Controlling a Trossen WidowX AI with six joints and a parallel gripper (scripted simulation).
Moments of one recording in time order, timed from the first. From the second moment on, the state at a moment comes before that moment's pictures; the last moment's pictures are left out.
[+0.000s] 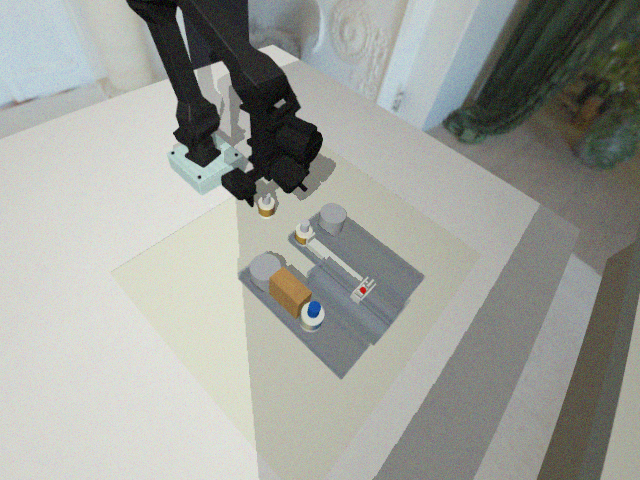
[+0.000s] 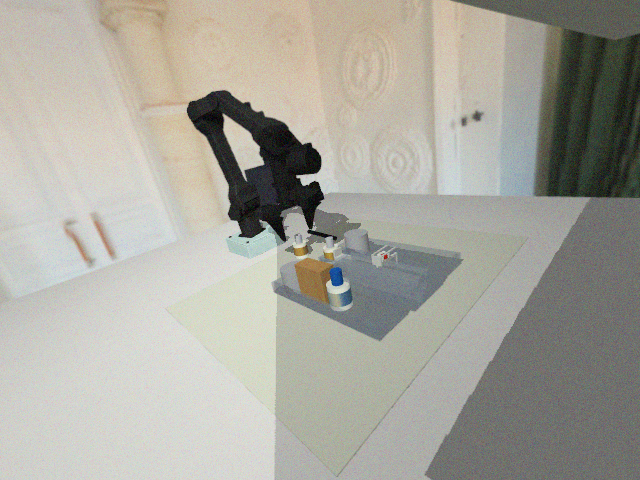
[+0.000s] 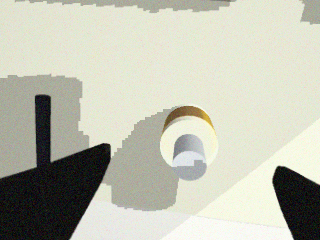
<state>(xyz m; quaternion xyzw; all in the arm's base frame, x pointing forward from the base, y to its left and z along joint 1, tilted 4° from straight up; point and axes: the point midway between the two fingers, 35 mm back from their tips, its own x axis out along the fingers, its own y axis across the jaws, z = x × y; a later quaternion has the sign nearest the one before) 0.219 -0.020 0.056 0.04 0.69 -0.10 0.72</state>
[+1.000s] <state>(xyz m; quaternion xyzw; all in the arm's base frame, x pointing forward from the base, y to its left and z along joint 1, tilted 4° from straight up) 0.218 -0.023 0.017 0.04 0.69 -0.10 0.72</state>
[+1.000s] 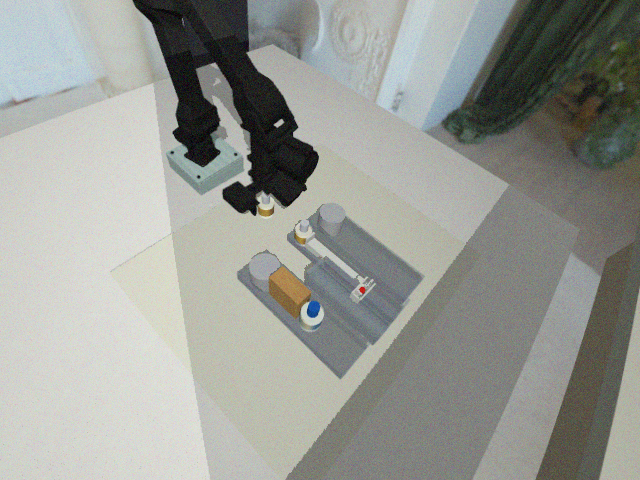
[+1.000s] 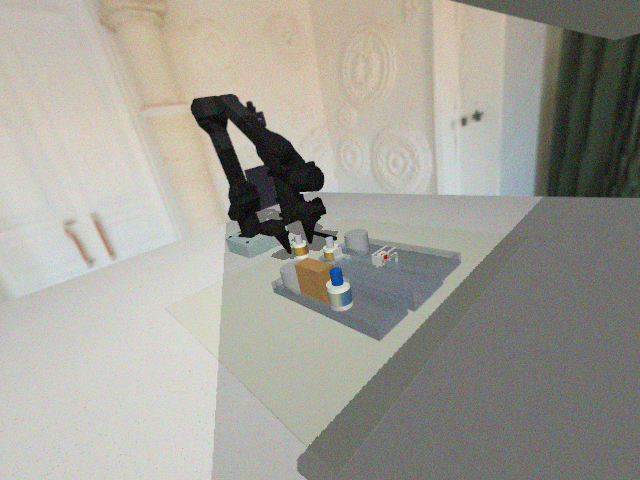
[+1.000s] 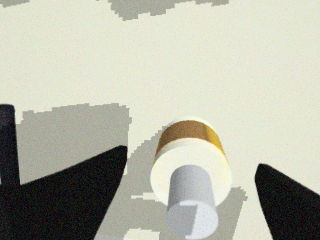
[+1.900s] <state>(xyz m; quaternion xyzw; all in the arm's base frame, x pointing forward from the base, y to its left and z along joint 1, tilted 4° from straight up) 0.217 -0.023 0.076 0.04 0.69 -0.10 0.71</state>
